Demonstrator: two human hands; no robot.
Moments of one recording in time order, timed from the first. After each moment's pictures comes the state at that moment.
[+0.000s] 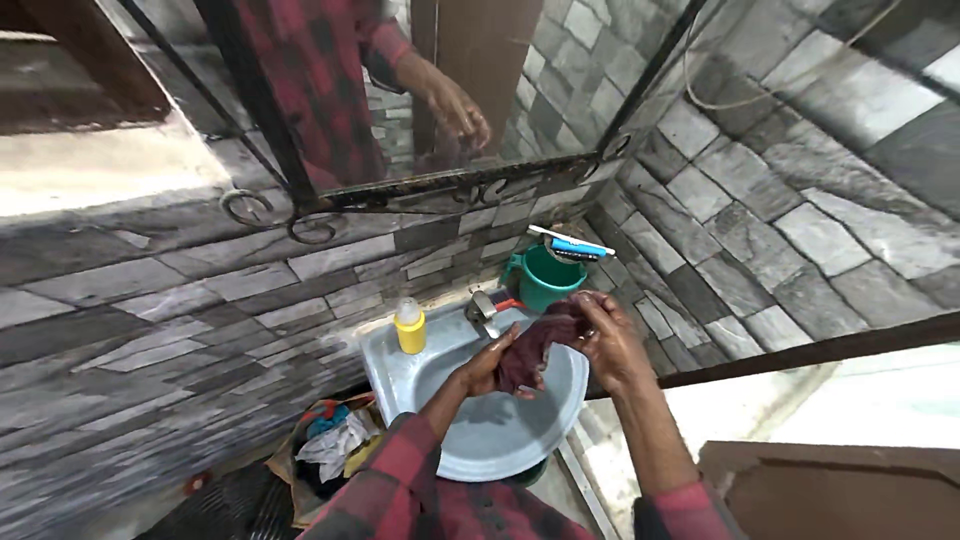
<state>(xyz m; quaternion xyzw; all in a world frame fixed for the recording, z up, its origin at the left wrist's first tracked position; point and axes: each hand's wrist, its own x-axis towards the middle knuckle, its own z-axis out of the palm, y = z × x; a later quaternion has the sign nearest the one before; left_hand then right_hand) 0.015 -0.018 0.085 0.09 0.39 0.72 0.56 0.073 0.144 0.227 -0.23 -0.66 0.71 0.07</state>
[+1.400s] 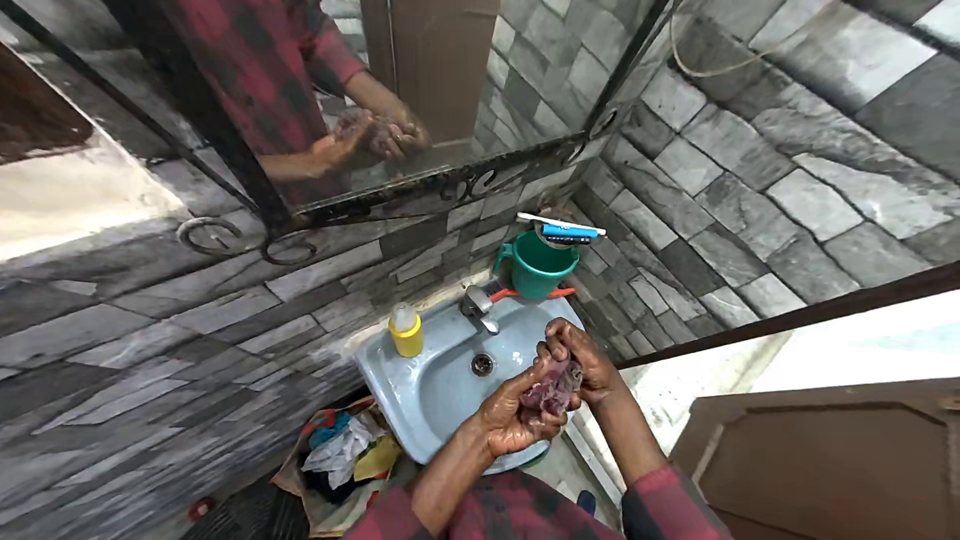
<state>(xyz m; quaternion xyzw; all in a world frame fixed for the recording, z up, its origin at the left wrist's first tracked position) 0.081 -0.038 0.149 0.01 0.08 0.78 0.62 0.093 0.143 0.159 0.02 -0.52 0.85 -0.10</state>
